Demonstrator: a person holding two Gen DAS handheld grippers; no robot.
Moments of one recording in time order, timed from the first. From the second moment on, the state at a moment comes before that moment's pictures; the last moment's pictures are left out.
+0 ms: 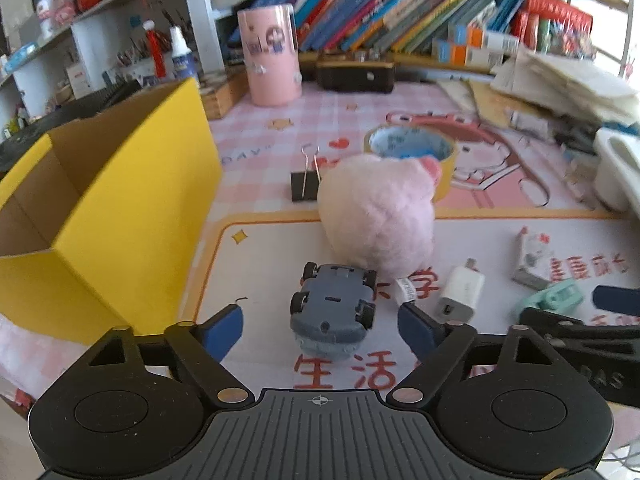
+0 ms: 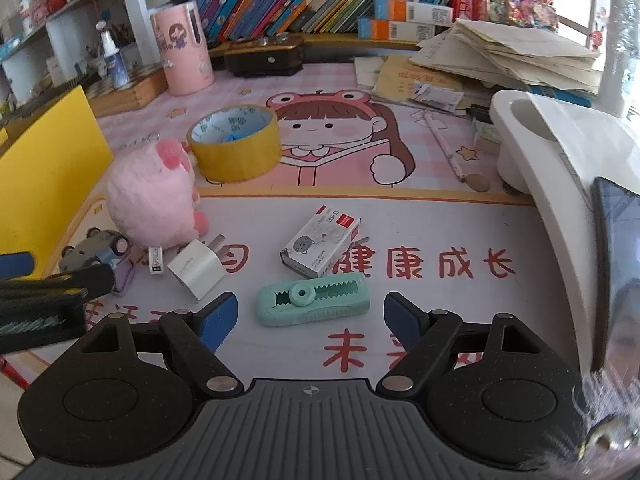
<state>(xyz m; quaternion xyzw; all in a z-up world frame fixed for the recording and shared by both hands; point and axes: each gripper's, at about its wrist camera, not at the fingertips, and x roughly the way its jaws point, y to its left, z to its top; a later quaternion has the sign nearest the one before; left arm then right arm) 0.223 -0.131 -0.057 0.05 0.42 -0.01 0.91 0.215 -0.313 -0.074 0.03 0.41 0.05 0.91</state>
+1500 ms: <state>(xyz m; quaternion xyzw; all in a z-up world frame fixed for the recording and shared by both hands) 0.149 -0.072 -0.006 -0.06 0.36 -0.04 0.93 0.168 -0.276 -0.027 0.00 0.35 0.09 0.93</state>
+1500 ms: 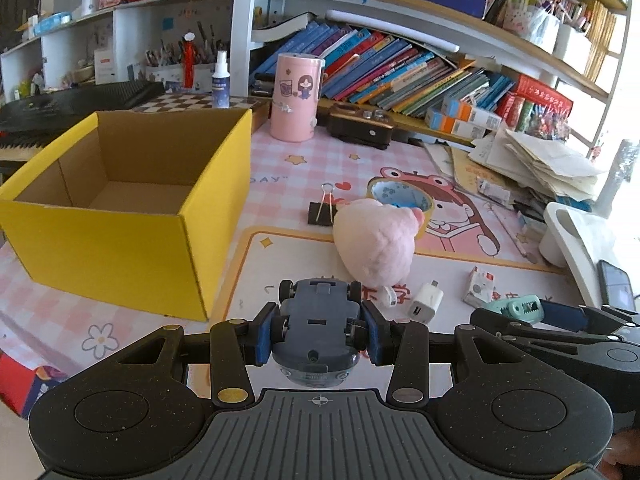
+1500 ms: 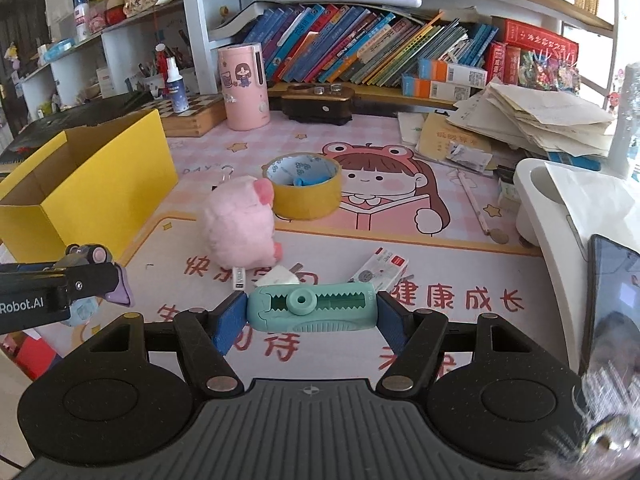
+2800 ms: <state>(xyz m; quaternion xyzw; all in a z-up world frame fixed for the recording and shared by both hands) -0.005 0.154 -0.010 -0.08 0.34 -0.03 0.94 0.005 -0.043 -0.027 -0.01 0.37 0.12 0.92</state>
